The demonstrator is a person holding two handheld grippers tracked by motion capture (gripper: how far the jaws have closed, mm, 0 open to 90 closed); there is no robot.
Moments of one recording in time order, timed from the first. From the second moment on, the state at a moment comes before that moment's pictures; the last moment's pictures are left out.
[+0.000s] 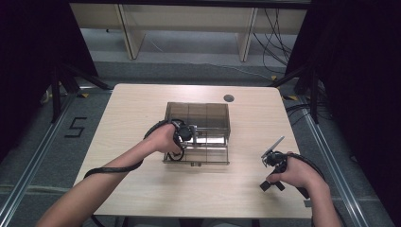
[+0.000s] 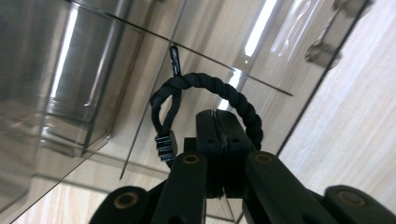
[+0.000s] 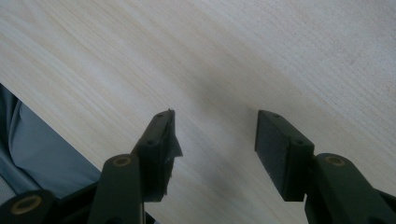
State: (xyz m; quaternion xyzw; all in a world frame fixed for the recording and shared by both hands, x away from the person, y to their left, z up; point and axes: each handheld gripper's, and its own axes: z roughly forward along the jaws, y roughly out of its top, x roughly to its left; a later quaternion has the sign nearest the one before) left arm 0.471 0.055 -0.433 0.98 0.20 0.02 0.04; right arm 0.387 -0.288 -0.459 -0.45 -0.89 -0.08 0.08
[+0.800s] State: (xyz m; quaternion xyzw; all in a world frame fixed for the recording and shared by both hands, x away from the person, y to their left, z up) left arm 0.448 0.130 -0.400 0.96 0.25 0.04 0.11; right arm 0.388 -0.289 -0.461 -0.44 -0.89 -0.08 0.07
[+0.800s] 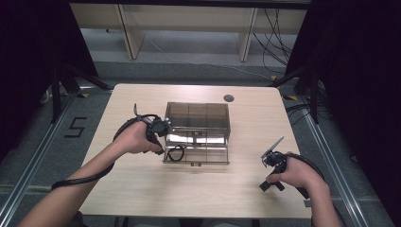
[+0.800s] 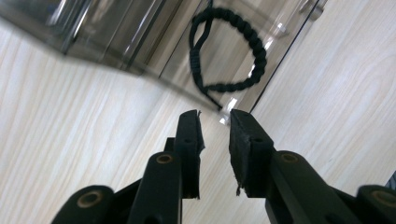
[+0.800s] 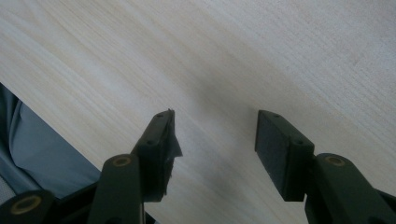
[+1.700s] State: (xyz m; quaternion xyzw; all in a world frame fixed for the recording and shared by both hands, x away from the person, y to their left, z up) left arm 0.390 0.248 -0.462 0.89 0.40 0.04 0.23; right arm 0.387 -0.290 -0.459 -0.45 -0.89 -0.08 0.07
